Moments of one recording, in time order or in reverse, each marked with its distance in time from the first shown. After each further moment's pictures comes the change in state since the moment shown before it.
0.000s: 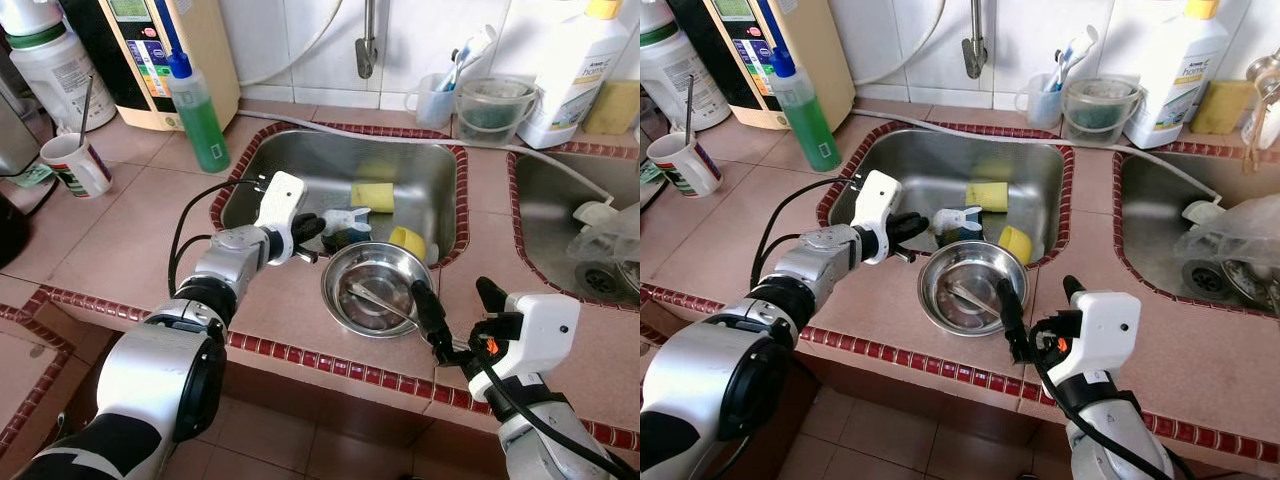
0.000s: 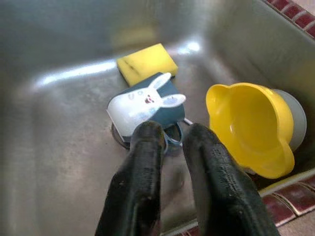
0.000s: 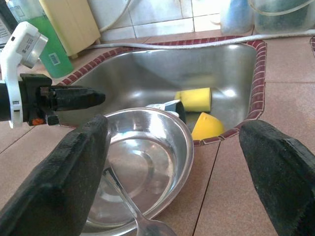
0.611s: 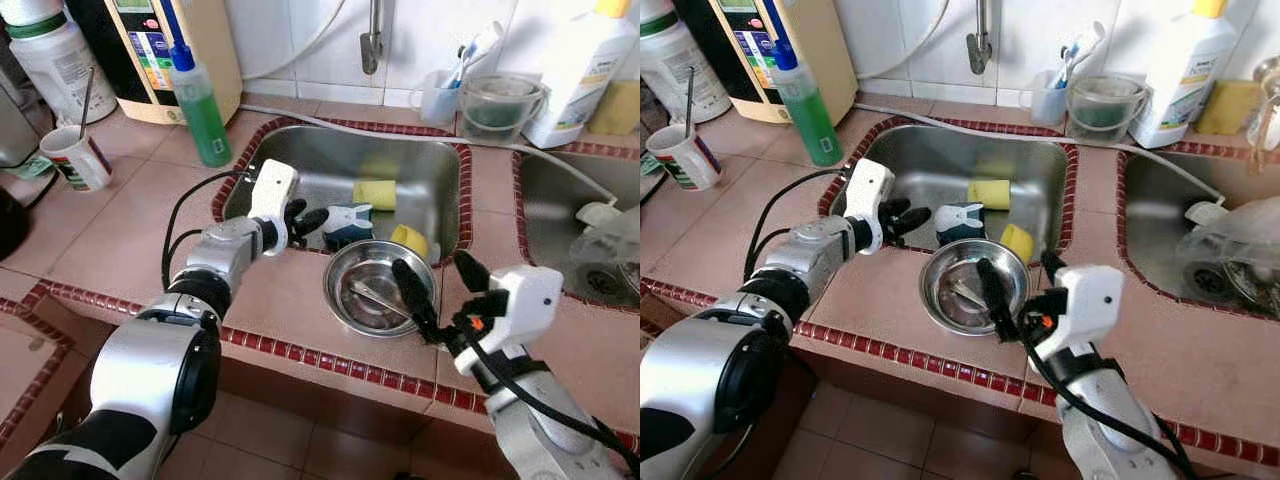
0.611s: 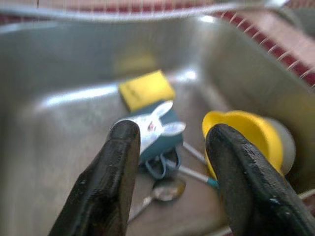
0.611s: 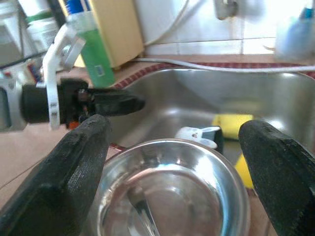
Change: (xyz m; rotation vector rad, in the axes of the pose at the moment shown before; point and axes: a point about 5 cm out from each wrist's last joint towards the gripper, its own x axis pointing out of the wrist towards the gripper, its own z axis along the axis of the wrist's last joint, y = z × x) left arm -0.003 0.004 0.017 -0.008 -0.102 -0.030; right arm 0.029 0.007 0.008 -0.017 -0.057 0.187
